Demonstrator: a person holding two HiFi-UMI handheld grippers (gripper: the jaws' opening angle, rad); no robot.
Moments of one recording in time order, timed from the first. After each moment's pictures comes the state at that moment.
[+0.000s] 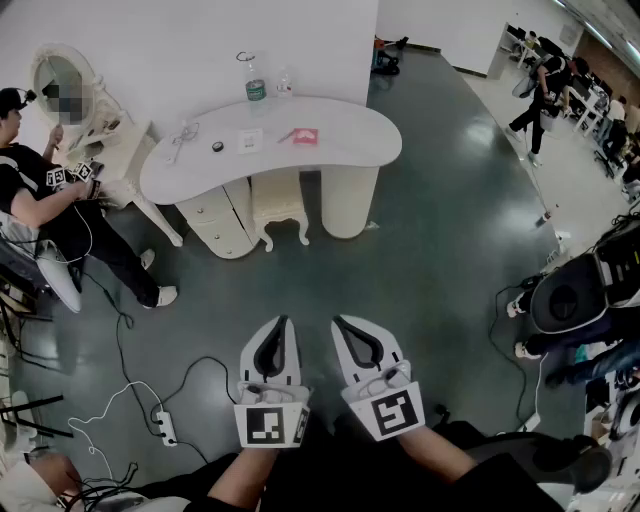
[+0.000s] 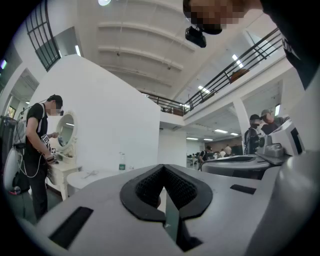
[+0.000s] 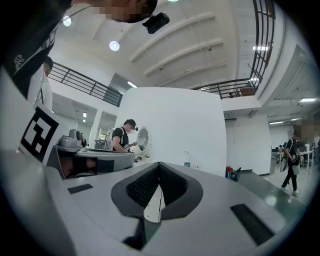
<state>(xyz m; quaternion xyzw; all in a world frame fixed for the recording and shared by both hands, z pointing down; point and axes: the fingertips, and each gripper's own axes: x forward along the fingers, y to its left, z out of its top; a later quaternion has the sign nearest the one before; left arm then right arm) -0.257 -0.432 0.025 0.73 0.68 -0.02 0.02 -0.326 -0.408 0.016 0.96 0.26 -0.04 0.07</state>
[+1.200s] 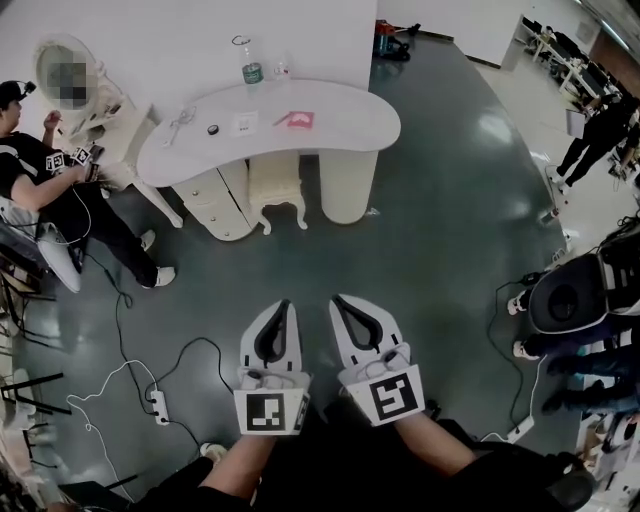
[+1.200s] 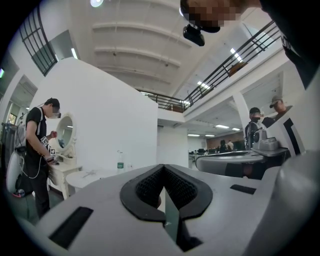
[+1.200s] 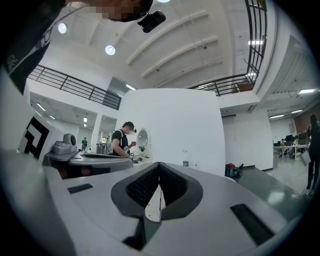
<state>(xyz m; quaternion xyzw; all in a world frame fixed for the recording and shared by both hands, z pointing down) -0.315 -0.400 0.035 0.75 0.66 -0.02 0.01 -0.375 -0.370 0.022 0.97 0.24 -0.04 0.05</state>
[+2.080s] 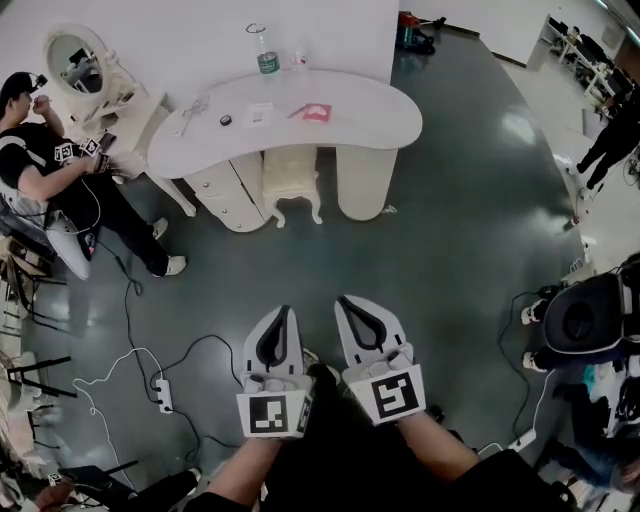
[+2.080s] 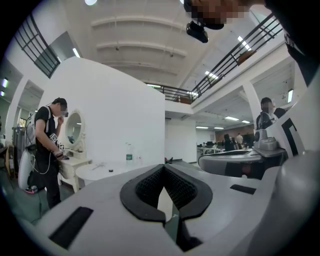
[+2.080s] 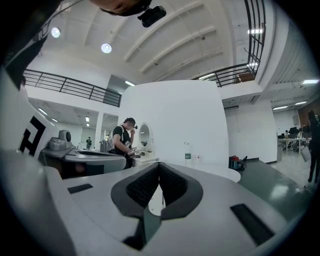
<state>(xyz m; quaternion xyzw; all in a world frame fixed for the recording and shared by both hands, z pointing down) -0.299 -0.375 0.071 0.78 0.62 0.01 -0.03 -0.362 -0.329 0.062 0.98 0.22 0.00 0.03</state>
